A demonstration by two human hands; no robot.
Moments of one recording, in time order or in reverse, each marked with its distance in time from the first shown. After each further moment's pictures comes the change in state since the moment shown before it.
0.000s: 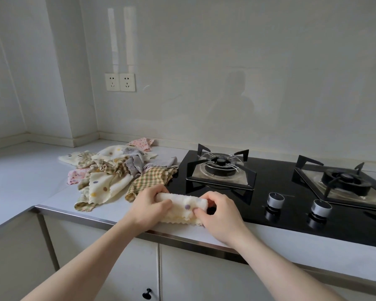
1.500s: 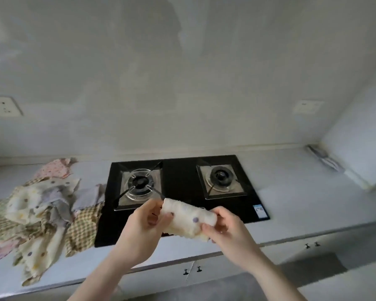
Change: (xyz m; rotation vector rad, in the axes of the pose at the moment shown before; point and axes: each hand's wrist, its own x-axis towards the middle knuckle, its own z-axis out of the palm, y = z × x) left_hand 0.023 0.367 -0.068 -0.274 -0.461 -0.074; right_hand -0.030 -0.190 -0.363 0.316 -0.033 0.682
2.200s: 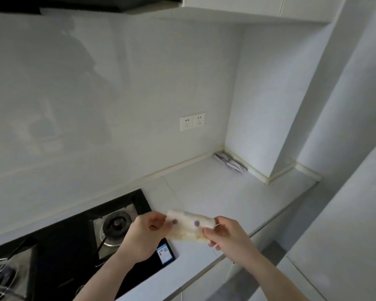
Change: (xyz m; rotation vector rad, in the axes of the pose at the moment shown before) left_hand 0.170 0.174 0.362 0.130 -0.350 0.040; right_hand -0.010 0.160 -0.377 0.072 0.371 0.220
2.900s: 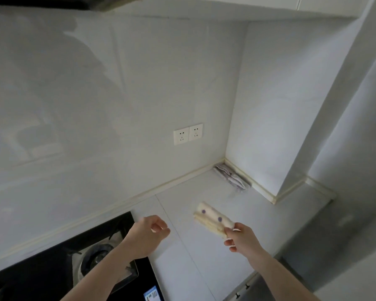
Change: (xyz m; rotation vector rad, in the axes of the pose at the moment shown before) left_hand 0.170 0.017 0.018 0.285 -0.159 -0.107; right_hand 0.190 0.066 -0.075 0.288 0.199 0.329
